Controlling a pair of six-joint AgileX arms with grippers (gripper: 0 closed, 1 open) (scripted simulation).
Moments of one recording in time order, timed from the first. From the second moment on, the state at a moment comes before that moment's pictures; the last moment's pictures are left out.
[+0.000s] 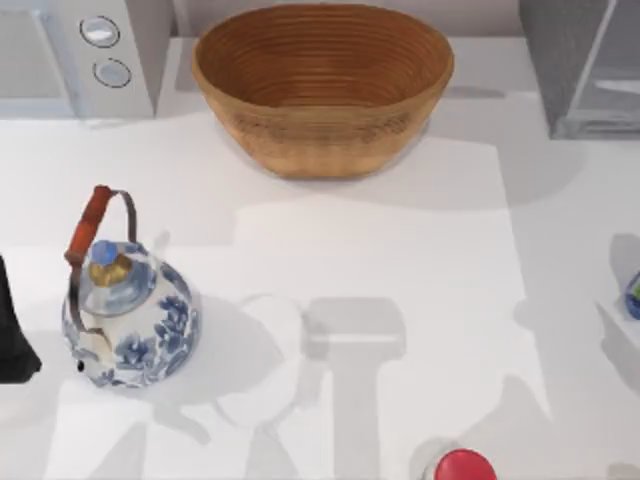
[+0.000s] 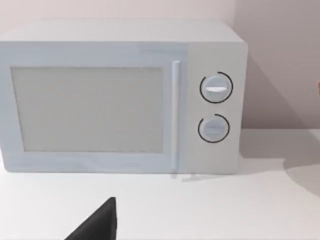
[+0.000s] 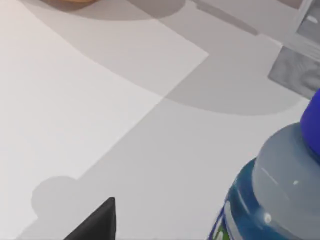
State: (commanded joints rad) left arm 0.00 0.00 0.00 0.00 0.00 0.00; right arm -0.36 1.06 0.25 0.28 -0.76 -0.58
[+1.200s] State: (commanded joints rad) left arm 0.00 0.00 0.00 0.00 0.00 0.00; right arm -0.62 1.76 0.45 0.47 -1.29 -0.82
